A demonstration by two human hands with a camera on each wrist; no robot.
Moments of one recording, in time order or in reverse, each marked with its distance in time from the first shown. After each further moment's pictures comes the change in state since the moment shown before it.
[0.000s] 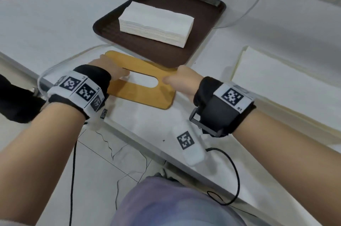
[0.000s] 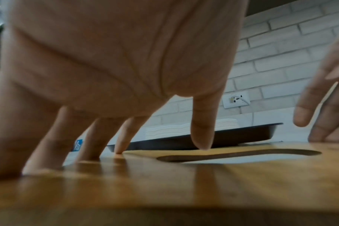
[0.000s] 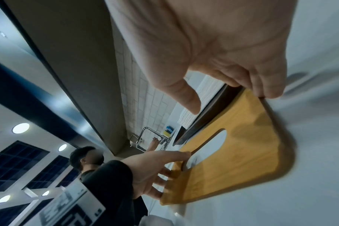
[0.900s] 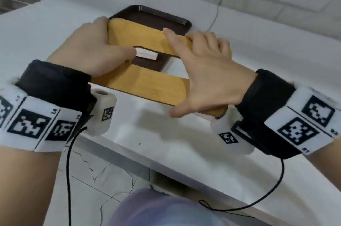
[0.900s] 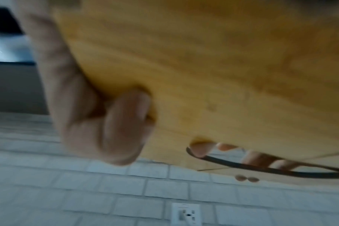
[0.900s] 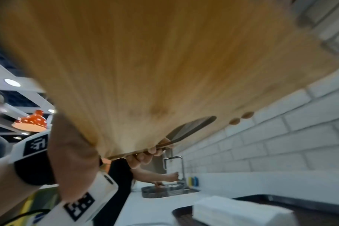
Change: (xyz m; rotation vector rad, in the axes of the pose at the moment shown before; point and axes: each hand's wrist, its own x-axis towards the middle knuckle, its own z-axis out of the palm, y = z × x) left_hand -0.125 0.040 -0.058 -0.318 0.296 0.459; right_hand -0.106 0.007 -0.075 -0.961 0.291 -0.458
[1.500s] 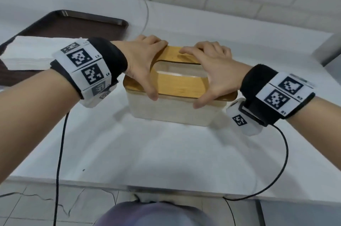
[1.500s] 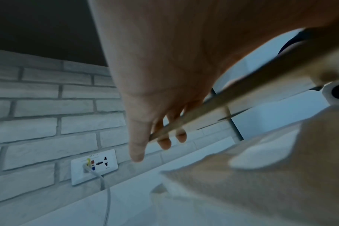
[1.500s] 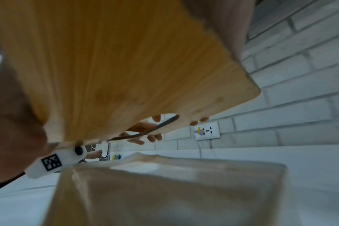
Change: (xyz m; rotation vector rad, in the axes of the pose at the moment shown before) left_hand 0.040 0.134 0.106 0.551 -0.606 0.802; right_hand -0.061 0.139 0.022 0.066 -0.068 0.319
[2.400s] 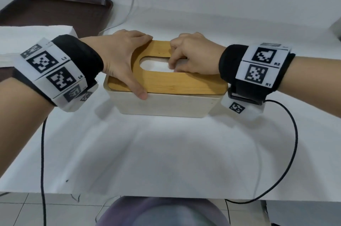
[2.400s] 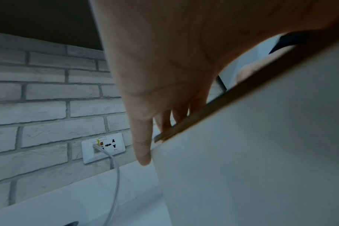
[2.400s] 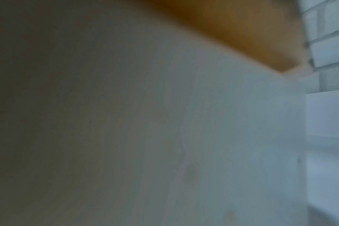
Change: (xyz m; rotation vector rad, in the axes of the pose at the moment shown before) left_hand 0.030 -0.015 0.016 -0.070 -0.101 -0.002; right_hand 0.060 0.023 0.023 0.021 -0.017 -0.242
